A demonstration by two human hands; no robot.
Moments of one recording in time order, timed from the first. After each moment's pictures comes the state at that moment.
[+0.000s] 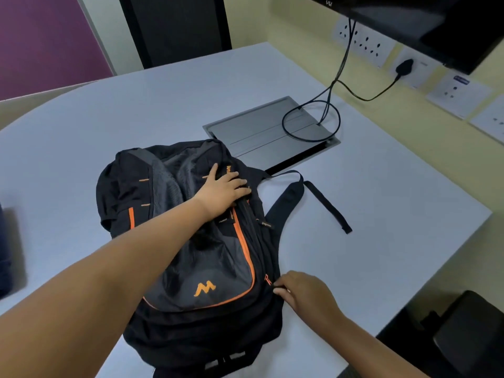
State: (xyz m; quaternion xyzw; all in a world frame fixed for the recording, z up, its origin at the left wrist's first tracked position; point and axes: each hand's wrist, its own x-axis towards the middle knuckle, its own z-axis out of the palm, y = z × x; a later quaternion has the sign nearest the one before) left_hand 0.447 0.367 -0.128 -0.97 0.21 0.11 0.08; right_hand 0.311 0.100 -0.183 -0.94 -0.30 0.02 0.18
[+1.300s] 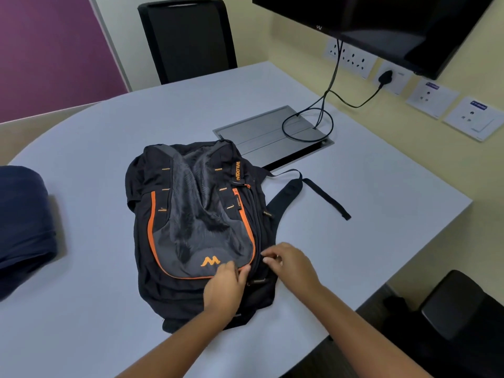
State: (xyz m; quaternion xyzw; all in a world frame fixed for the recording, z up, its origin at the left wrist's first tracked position) left_hand 0.210 0.285 -0.167 -0.94 -0.20 0.10 -0.26; right_hand 0.274 0.138 -0.139 -0.93 -0.17 0.11 0.31
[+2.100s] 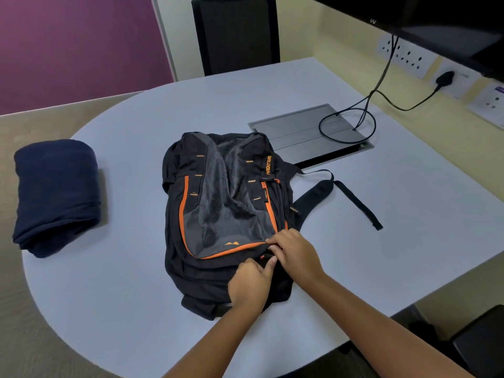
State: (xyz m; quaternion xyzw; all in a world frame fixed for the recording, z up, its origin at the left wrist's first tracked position) left_hand 0.208 0.256 -0.159 -0.86 -0.37 0.07 -0.35; right_hand 0.295 0.162 -0.157 -0.89 -0.35 -0.01 0.28
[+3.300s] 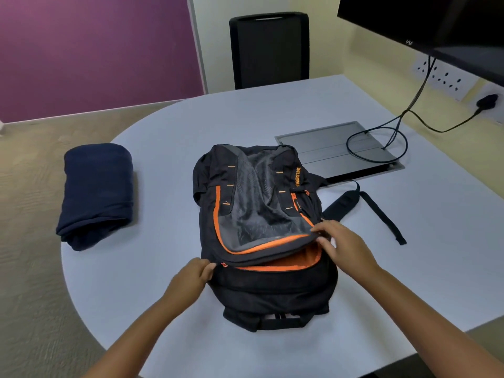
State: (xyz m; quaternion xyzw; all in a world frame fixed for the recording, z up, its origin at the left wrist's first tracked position) left_hand 0.147 0.411 -0.130 -0.91 -0.25 0.11 -0.31; right_hand 0.343 0.138 -0.107 -0.90 -0.35 0.05 0.27
